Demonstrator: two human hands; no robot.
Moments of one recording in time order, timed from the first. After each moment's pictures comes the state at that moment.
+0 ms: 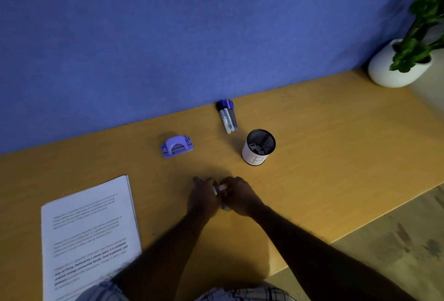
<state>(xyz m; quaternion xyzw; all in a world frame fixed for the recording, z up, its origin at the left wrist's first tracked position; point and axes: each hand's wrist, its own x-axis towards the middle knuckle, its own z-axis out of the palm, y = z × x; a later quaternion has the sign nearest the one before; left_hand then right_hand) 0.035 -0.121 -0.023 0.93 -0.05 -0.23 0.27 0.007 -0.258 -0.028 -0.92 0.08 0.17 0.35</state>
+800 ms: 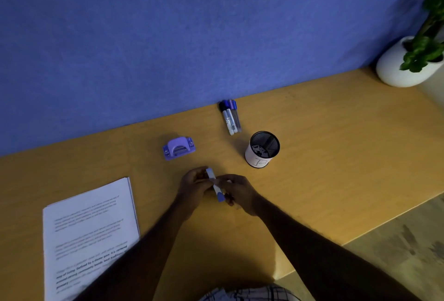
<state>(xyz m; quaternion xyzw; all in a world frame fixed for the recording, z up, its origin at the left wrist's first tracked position) 0.066 -0.093 -0.018 0.68 0.12 -0.26 0.68 0.027 -0.251 -0.008 -0.66 0.20 0.22 0.69</state>
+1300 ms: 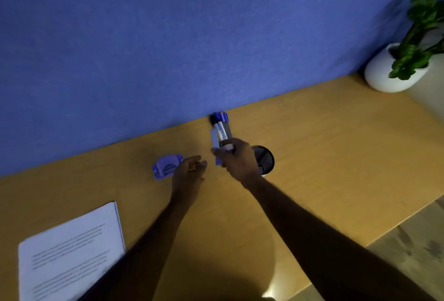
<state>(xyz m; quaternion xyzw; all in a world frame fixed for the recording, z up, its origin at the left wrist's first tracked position) 0.126 -0.124 0.004 0.74 0.08 -0.16 0.65 0.114 -0.272 0.058 -0.80 0.18 -0.03 0.57</state>
